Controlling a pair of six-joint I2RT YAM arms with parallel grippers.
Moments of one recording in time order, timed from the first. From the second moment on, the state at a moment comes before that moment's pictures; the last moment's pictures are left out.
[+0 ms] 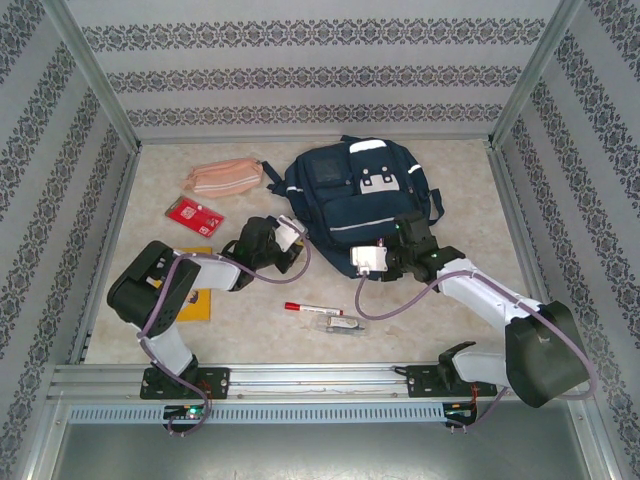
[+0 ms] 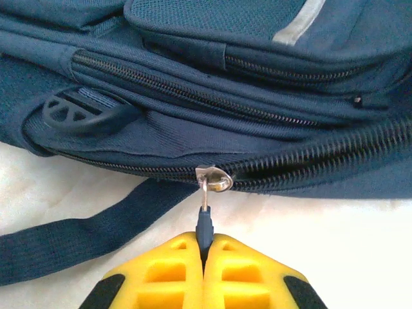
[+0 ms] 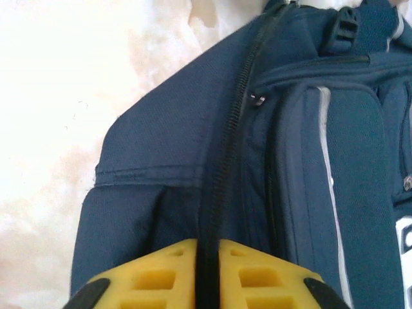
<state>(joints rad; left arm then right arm) -0.48 1.74 0.66 0.50 0.25 0.19 0.40 1.26 0.67 -0.27 -0.33 -1.18</state>
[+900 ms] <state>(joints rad) -0.58 1.77 0.70 0.56 0.29 0.04 0.55 1.52 0.82 -0.22 -0.24 -0.85</state>
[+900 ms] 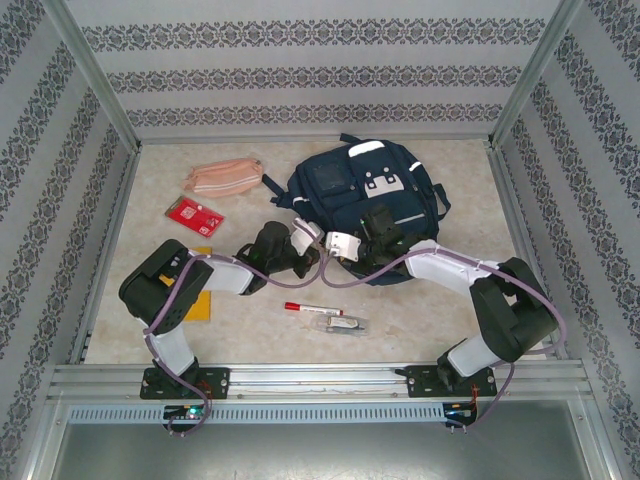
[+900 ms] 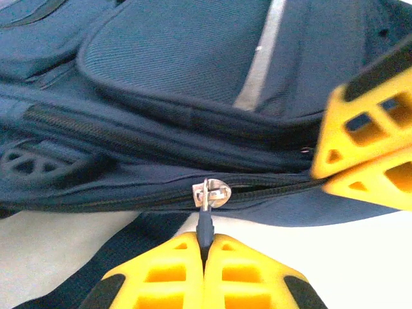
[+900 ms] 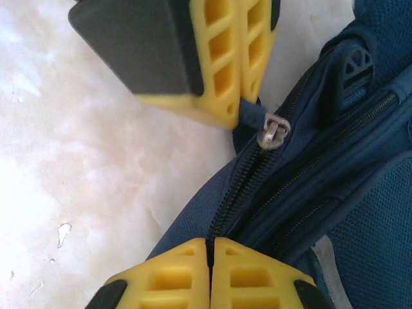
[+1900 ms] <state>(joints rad) -0.39 1.71 0.94 0.13 0.22 0.02 0.43 0.97 0.81 -0.42 0.01 0.24</state>
